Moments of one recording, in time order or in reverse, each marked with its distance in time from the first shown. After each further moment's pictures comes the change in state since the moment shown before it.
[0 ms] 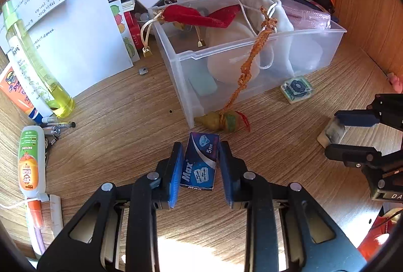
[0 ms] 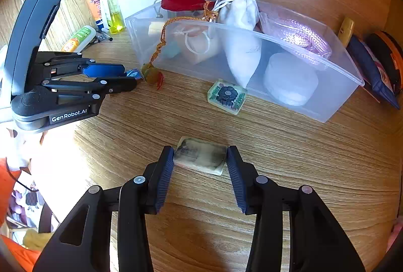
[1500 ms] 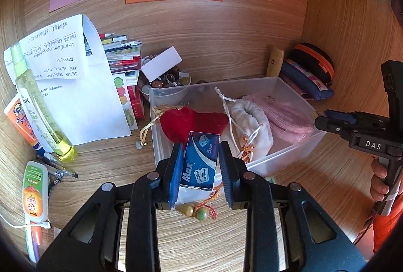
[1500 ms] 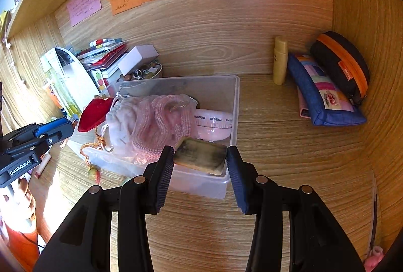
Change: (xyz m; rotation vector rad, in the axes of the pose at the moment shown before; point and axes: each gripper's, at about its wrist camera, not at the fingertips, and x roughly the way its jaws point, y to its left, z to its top) left arm -0.033 -0.008 0.081 -0.155 -0.218 -0.035; right arm -0.043 -0.119 0.065 0.216 -0.217 -0.063
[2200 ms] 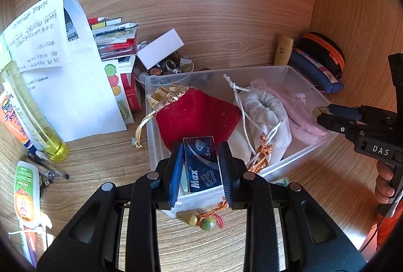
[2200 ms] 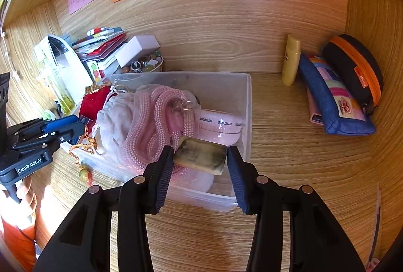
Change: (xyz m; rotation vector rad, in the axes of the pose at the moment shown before) left arm 0.030 0.004 -0.002 -0.003 0.056 0.009; right arm 0.022 0.011 0.005 -0.057 0.037 -0.016
